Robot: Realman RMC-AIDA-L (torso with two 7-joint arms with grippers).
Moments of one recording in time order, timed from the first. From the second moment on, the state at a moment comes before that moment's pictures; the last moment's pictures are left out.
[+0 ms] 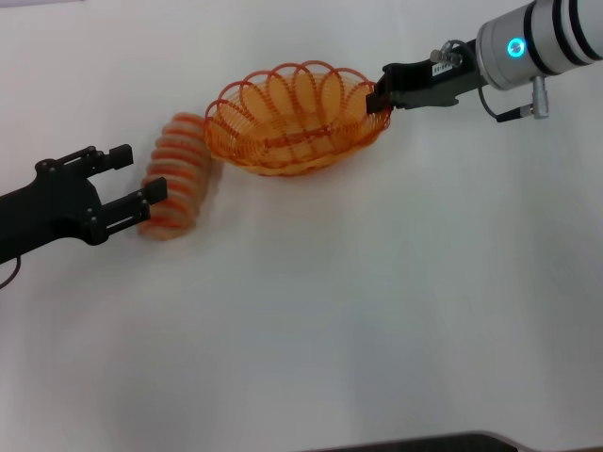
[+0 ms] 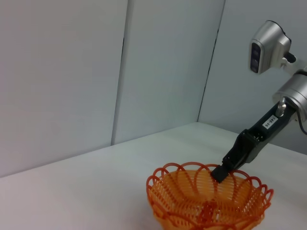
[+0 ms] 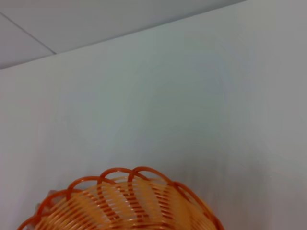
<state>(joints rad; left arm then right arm) -0.39 -2.14 0.52 0.62 2.00 1.52 -1.15 0.79 2.10 -0.95 -0.73 -2.44 -1.13 2.72</state>
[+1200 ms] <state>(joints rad) -0.39 -2.14 0.52 0.63 2.00 1.52 -1.14 0.76 2.10 -1.13 -0.69 -2.31 -1.00 2.75</state>
